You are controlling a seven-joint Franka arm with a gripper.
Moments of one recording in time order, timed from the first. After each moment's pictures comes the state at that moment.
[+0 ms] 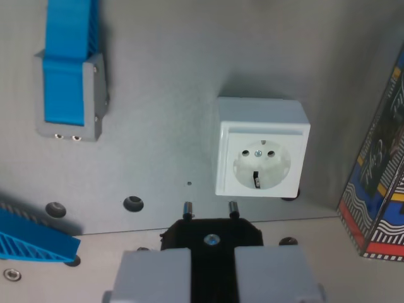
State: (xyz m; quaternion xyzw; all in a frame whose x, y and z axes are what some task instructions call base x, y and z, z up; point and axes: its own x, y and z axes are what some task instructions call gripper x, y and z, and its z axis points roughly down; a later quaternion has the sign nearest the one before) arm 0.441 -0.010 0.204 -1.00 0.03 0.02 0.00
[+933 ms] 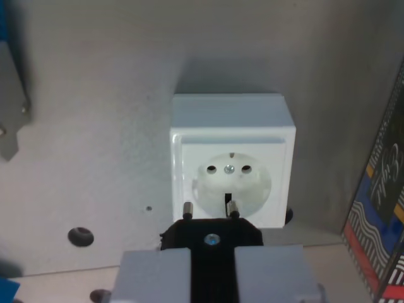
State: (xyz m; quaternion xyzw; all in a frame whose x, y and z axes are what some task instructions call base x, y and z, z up) arm 0.413 -0.034 0.134 -1.00 0.05 0.02 0.00
